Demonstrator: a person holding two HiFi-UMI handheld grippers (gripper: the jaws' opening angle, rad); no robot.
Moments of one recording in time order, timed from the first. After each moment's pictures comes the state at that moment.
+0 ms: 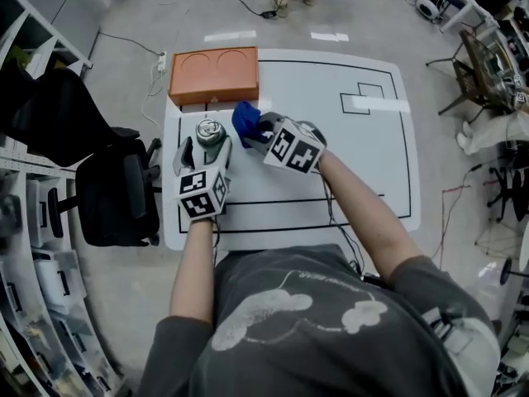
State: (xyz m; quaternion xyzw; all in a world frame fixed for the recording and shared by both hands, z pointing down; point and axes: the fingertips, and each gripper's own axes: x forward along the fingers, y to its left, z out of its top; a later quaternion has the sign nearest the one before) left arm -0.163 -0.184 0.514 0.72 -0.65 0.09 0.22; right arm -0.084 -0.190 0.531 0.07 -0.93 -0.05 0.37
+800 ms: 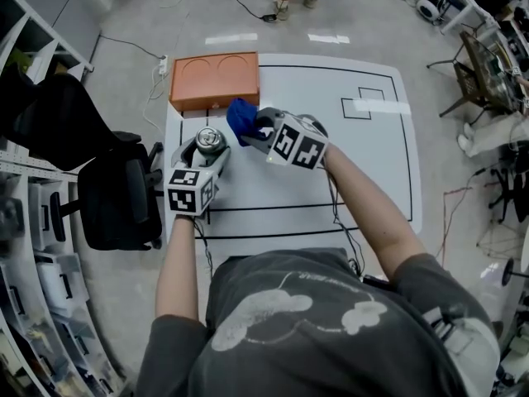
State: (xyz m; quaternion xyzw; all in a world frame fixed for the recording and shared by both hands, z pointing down) left arm -0.157 -0.189 0.529 0.80 -0.53 0.19 0.21; right arm -0.096 -0.202 0.501 0.04 -0.93 -0.08 0.35
